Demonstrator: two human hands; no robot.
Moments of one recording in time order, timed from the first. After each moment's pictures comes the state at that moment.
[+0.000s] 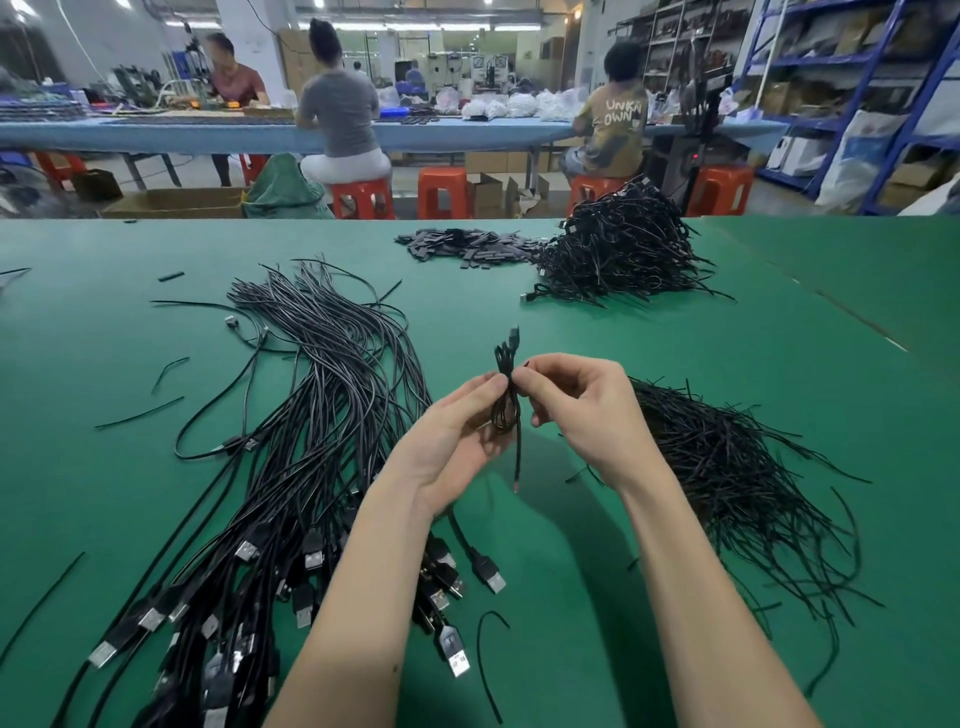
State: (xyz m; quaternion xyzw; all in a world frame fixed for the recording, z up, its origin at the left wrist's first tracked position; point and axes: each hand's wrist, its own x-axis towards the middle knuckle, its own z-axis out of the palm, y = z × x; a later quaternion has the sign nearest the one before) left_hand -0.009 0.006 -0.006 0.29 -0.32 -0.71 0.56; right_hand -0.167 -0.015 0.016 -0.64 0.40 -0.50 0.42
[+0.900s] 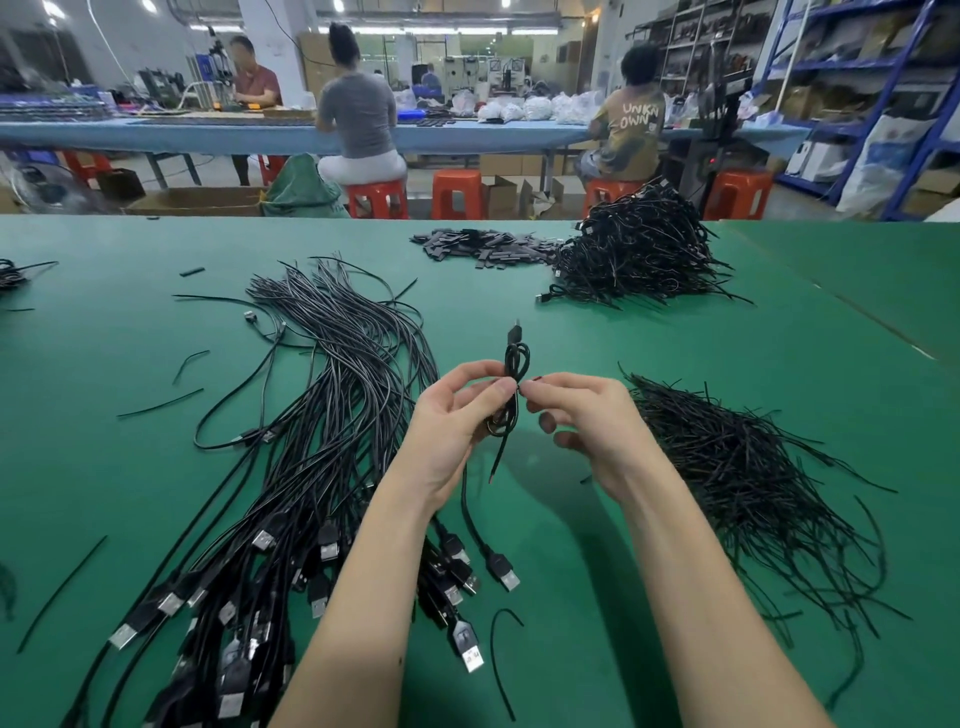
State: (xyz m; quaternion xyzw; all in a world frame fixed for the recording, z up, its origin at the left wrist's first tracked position) left_hand 0.001 0.007 -0.011 0.36 -0.43 -0.56 0.62; right_hand -0.154 -0.011 0.015 -0.51 0.46 -0.45 0.57
